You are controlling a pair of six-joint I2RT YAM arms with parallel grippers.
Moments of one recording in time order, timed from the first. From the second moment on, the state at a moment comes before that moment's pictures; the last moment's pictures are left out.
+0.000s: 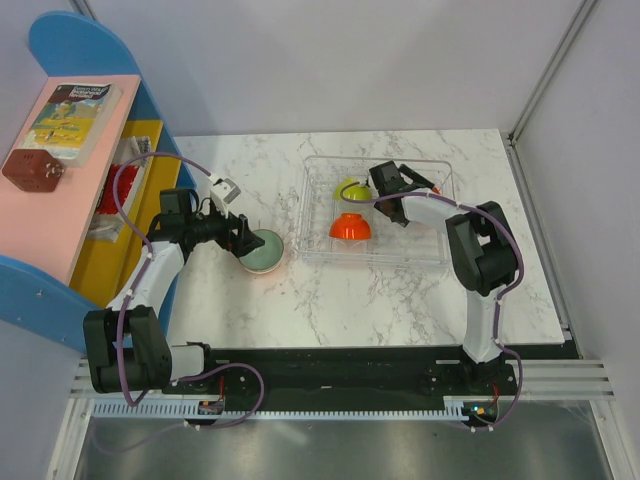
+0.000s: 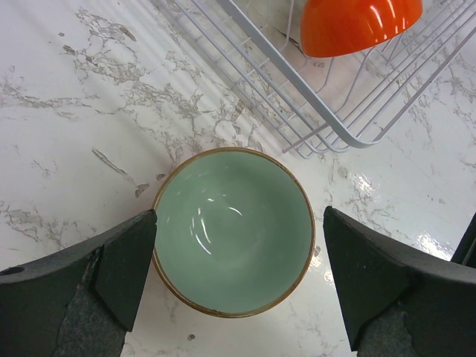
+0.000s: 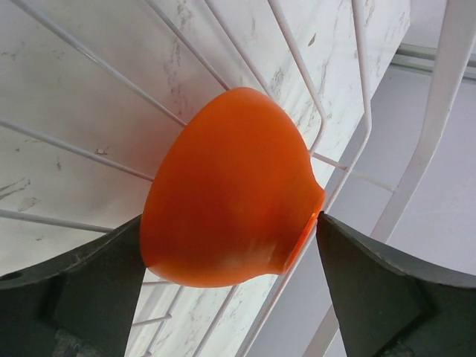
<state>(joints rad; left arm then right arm) 0.07 1.29 0.83 -0.30 0.87 0.39 0.42 2.02 1.37 -0.30 0.69 -0.63</state>
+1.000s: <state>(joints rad) 0.07 1.35 0.83 -0.30 0.77 0.39 0.42 1.87 1.54 -0.57 0.37 -0.46</state>
